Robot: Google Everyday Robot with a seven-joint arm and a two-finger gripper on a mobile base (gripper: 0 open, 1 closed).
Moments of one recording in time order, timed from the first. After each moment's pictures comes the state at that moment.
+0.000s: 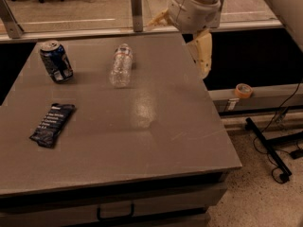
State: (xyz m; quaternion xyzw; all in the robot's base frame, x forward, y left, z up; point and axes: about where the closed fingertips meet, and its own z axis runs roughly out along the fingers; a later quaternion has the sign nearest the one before) arm 0.580 -0.062 0.956 -0.91 0.39 -0.04 0.14
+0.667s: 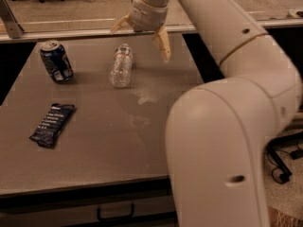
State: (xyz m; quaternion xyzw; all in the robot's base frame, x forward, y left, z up) arm 0.694 0.027 0.907 -0.97 0.20 -0.03 0.15
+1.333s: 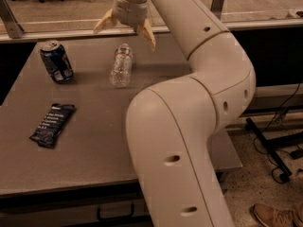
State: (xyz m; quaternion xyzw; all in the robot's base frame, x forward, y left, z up) arm 0.731 0.074 0.907 -0.99 0.04 -0.07 0.14
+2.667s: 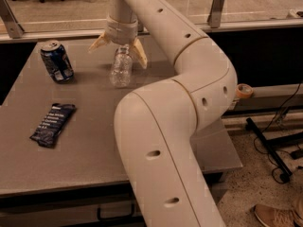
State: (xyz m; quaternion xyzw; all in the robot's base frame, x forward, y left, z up) arm 0.726 0.103 0.842 -0.99 0.08 0.00 0.12
